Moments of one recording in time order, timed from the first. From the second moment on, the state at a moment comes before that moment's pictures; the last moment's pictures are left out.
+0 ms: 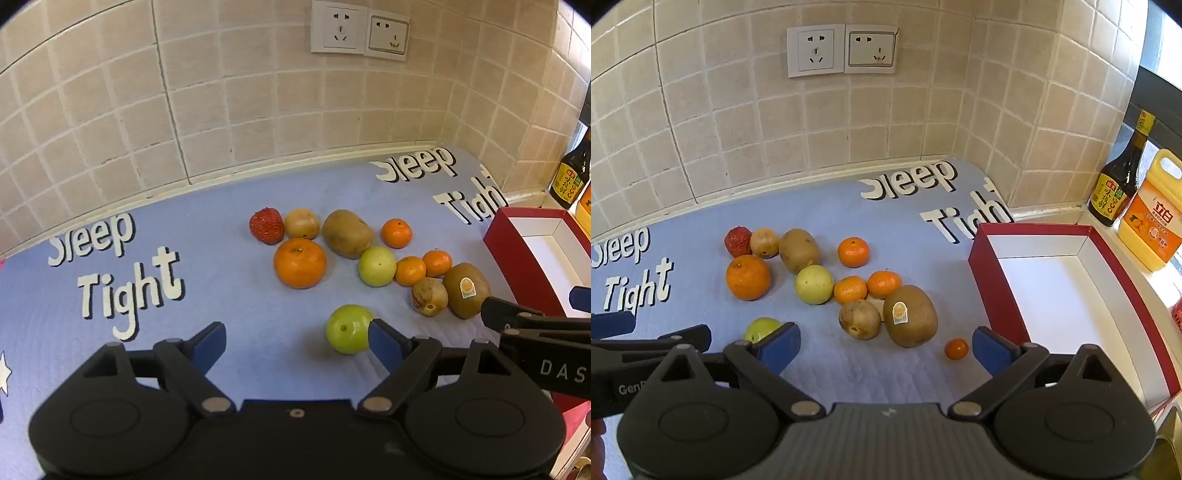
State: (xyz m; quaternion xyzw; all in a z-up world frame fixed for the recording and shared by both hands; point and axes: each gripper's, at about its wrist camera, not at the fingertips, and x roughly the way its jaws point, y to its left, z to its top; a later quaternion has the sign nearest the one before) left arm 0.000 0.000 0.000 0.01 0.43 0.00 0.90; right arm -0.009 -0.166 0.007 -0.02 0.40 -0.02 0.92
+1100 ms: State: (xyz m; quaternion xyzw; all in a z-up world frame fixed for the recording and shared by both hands) left arm 0.001 -0.003 -0.004 0.02 0.42 0.00 0.91; right arm -0.008 -0.171 0.006 -0.01 0.40 -0.02 0.91
